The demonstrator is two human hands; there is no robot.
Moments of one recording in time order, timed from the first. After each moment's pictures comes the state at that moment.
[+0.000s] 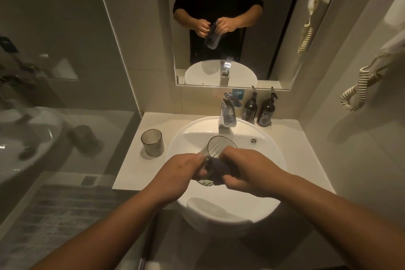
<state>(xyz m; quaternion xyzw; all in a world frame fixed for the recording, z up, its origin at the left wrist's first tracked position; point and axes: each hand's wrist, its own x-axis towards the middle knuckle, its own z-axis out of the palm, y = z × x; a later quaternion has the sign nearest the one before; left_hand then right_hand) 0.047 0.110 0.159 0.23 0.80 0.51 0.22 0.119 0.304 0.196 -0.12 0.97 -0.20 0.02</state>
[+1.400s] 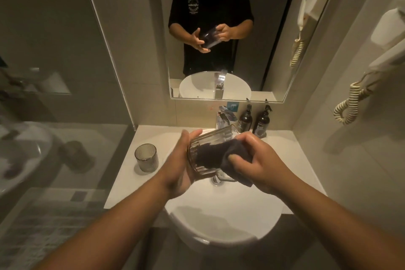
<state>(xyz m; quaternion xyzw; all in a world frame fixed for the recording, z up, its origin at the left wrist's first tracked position) 0.001 0.154 0.169 0.08 0.55 0.76 0.35 0.106 0.320 0.223 0.00 0.88 -0.47 -0.10</state>
